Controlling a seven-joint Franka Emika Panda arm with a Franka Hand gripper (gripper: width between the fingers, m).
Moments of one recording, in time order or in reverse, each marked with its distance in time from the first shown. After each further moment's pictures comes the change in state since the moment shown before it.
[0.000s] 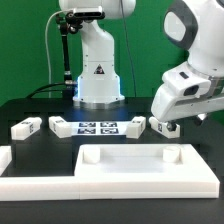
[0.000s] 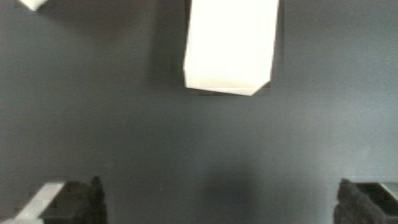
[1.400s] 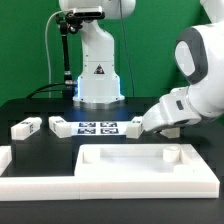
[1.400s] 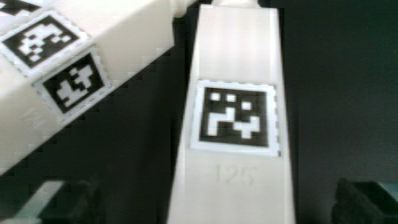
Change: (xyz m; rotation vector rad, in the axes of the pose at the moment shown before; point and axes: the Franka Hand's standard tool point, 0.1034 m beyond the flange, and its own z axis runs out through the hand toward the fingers) arm -0.043 -0.004 0.058 0.003 -0.377 0.048
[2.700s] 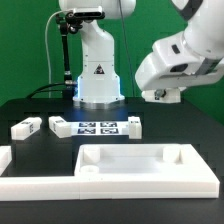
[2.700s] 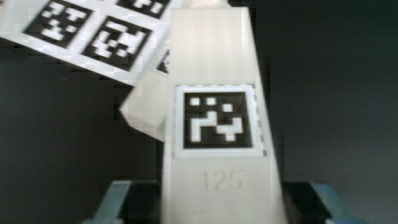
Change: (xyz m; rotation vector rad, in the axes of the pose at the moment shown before) arm -0.052 0.044 -0.108 -0.003 0.146 -0.004
